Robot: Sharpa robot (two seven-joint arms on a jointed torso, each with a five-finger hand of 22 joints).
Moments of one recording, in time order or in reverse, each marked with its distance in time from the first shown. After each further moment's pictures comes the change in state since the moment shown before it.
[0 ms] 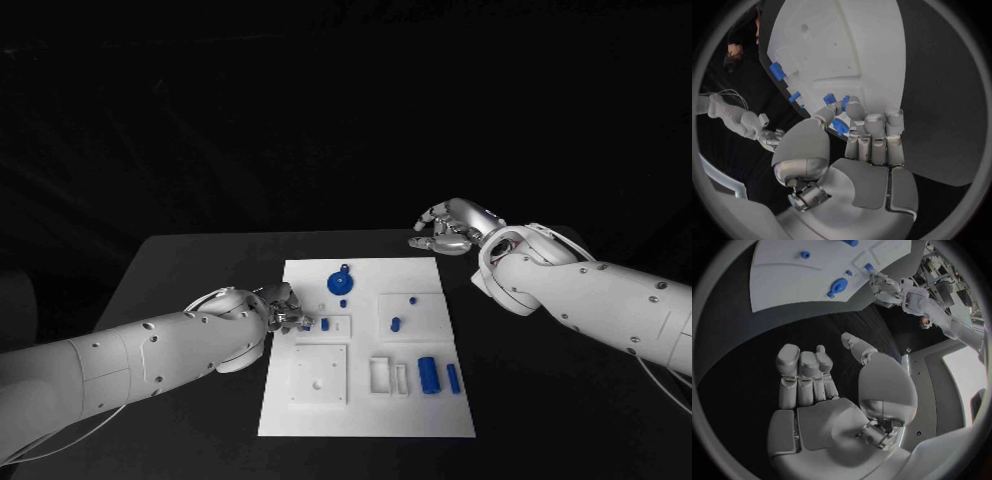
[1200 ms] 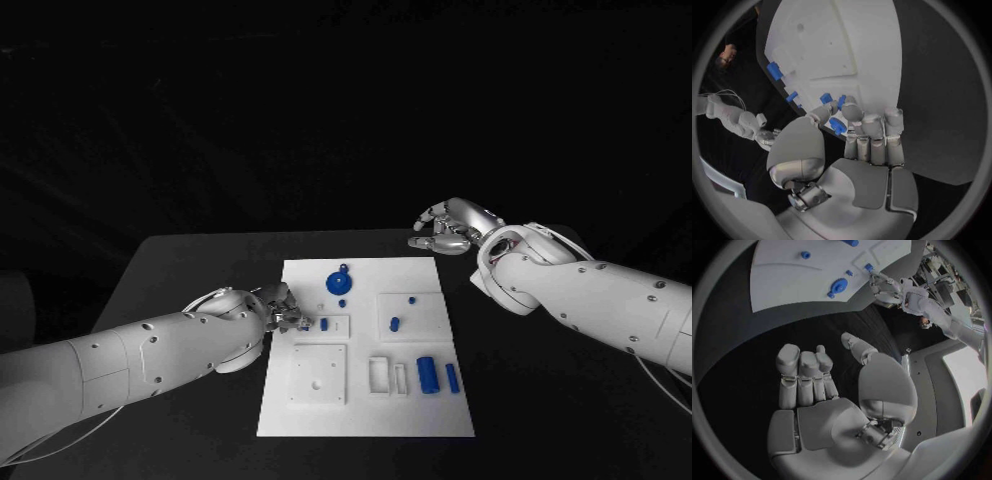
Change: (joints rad) left arm -0.001 0.003 -0.002 -0.009 -0.001 -0.011 -0.016; left_hand -0.059 -0.164 0.112 0.117 -0.221 -0.021 0.015 -0.029 0.002 0.029 -0.018 0.000 0.008 0.021 -0.018 0.000 -0.001 0.000 0.000 0.000 0.000 0.001; right arm 0.000 -0.002 0.000 0.001 0.000 0.000 0.000; right_hand 0.000 0.000 0.000 0.000 0.000 0.000 0.000 0.000 0.000 0.000 0.000 0.000 -0.001 0.002 -0.002 0.000 0.001 0.000 -0.002 0.001 -0.004 0.000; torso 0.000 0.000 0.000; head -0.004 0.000
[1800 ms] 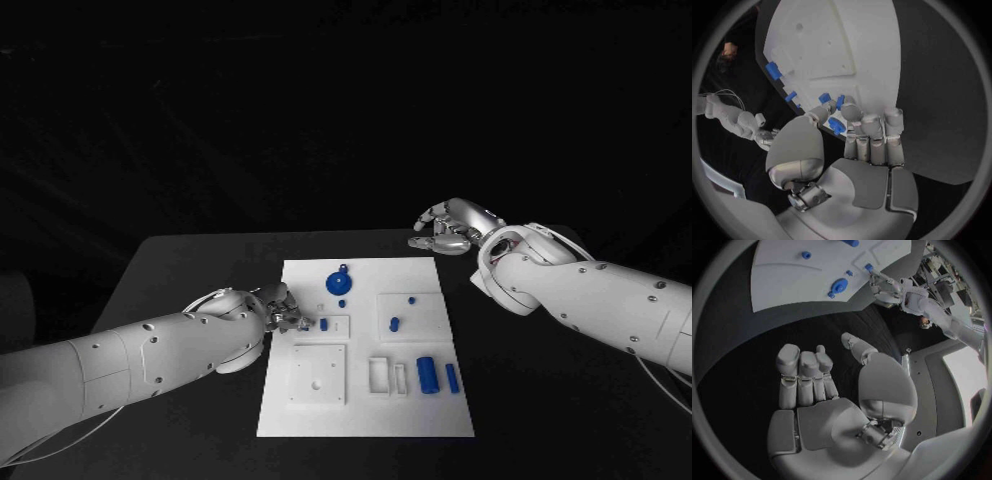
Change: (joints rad) left arm -0.001 0.002 0.000 -0.003 0.001 -0.003 -0.008; left_hand -0.018 -0.033 -0.012 0.052 -0.083 0.003 -0.003 0.003 0.001 0.000 0.000 0.000 0.005 -0.005 -0.005 0.000 0.002 0.000 0.000 0.000 0.000 0.000; right arm 0.000 -0.001 0.000 0.000 0.000 0.000 0.000; right_hand 0.000 0.000 -0.003 0.003 0.000 0.000 0.000 0.000 0.001 0.000 0.000 0.004 -0.001 -0.001 0.001 0.000 0.000 0.000 0.002 -0.002 0.000 0.000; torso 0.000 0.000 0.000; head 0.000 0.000
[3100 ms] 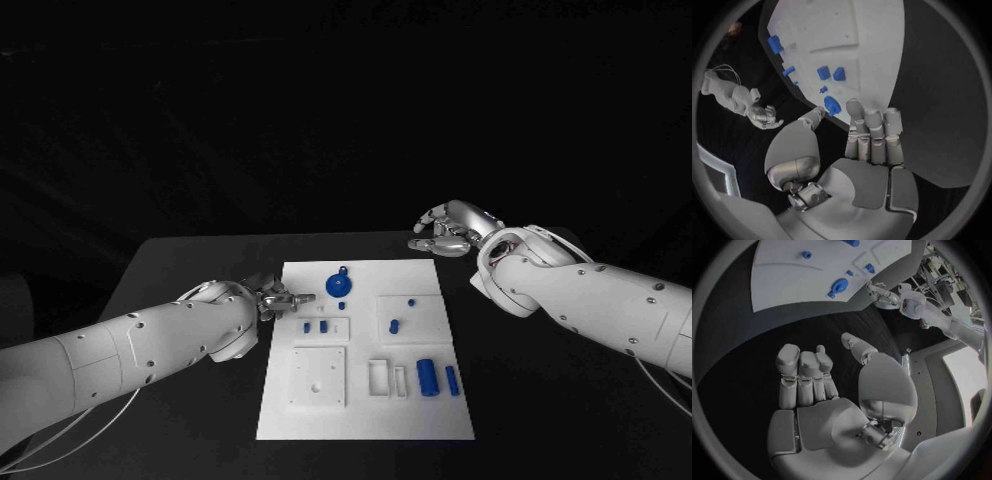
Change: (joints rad) left arm 0.006 -0.018 0.052 -0.027 0.141 -0.050 0.012; left_hand -0.137 -0.029 -0.135 0.118 -0.106 -0.094 0.026 -0.023 -0.030 -0.093 0.027 -0.037 -0.009 -0.078 0.022 -0.041 -0.015 0.016 -0.073 0.022 -0.040 0.000; right arm 0.000 0.001 0.000 -0.004 0.001 0.000 0.003; right_hand 0.000 0.000 0.000 0.000 0.004 0.000 0.000 0.000 0.000 0.000 0.000 0.000 -0.002 -0.001 0.001 0.000 0.001 0.000 0.002 0.002 0.000 0.000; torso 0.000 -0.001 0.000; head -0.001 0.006
